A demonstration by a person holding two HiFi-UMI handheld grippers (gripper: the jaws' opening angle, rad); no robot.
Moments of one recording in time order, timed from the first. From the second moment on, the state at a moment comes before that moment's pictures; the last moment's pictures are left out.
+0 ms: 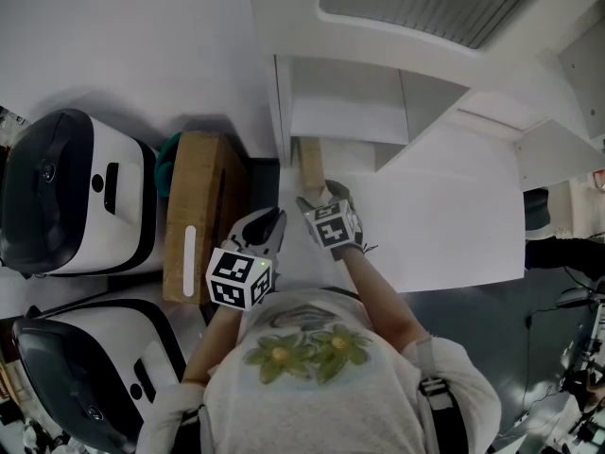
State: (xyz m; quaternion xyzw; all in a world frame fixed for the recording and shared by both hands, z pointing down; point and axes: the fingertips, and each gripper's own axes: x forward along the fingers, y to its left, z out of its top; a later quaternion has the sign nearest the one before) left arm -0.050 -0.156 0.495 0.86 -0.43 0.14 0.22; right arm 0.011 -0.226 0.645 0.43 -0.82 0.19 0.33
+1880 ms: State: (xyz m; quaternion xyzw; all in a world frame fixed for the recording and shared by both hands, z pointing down) left arm -0.051 -0.161 0.504 0.86 -0.43 0.14 0.23; right arm 0.008 -0.263 0.639 0.44 -0.83 0.15 0.30
